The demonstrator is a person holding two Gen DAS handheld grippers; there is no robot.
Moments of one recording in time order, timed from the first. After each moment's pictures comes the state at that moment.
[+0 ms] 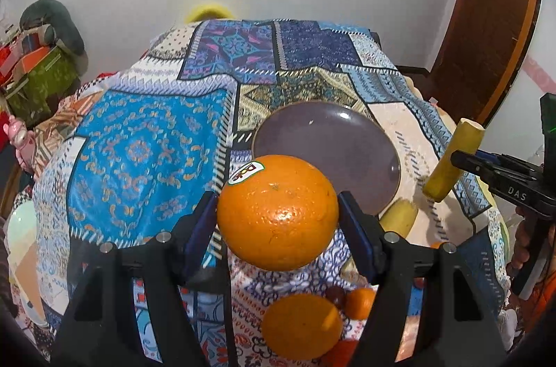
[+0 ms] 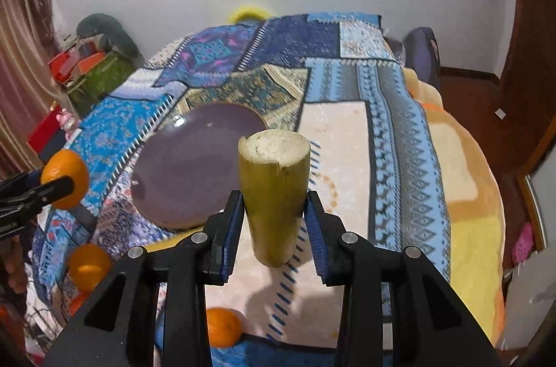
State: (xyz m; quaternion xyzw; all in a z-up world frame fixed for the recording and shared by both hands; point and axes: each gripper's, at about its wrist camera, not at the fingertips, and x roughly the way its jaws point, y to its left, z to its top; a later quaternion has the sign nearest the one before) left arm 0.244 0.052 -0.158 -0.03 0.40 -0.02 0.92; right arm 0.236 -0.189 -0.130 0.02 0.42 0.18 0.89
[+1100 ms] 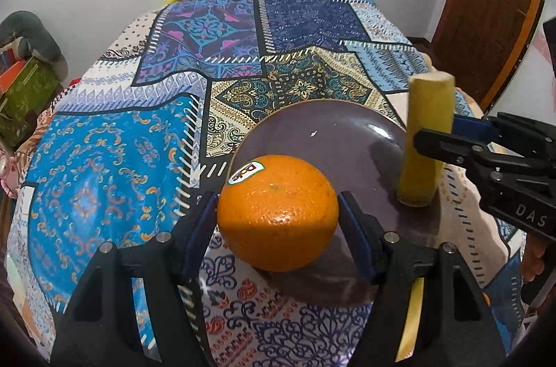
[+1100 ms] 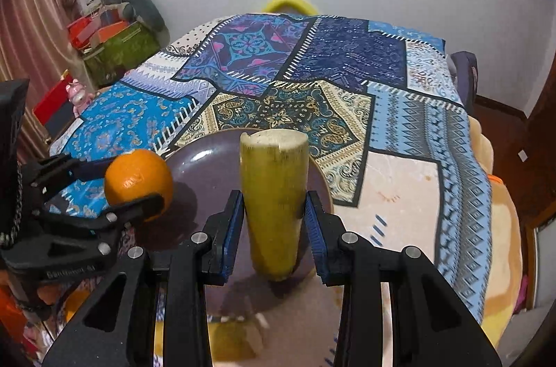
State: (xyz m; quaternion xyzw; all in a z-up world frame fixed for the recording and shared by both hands) left arm 0.353 0.037 -0.209 0.01 0.46 -0.03 0.89; right arm 0.306 -0.112 -0.138 -0.05 0.43 0.24 0.87
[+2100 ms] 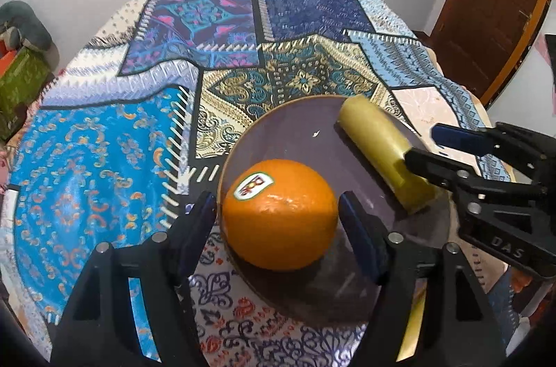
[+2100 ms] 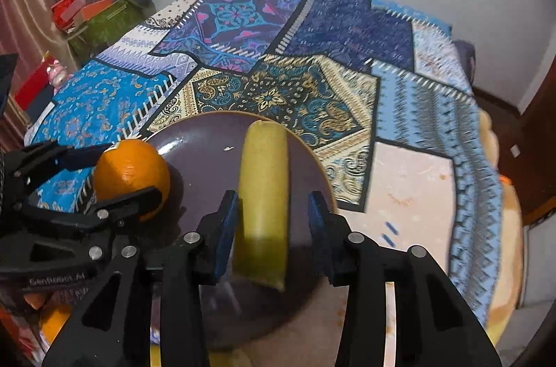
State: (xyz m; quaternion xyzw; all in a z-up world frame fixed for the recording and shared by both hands) left arm 0.365 0.041 -0.213 0.00 0.47 -0.04 0.88; right arm 0.324 -0.095 -0.161 -0.08 0.47 0.22 0.85
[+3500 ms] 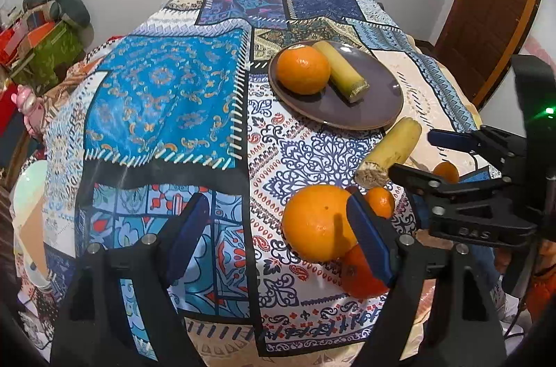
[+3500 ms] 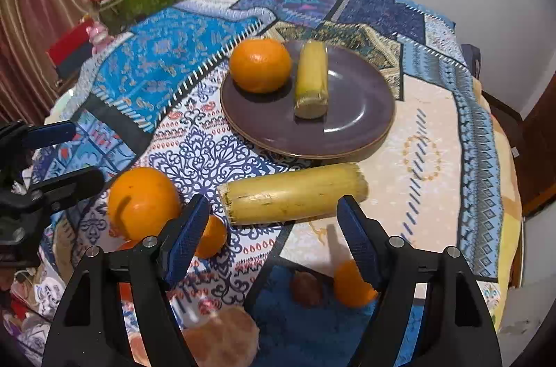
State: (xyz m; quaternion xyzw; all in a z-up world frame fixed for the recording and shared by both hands) left arm 0.172 0.070 -0.193 -0.03 0.46 -0.01 0.89; right arm 0.175 -0.073 -0.160 -0.11 0.47 0.24 0.84
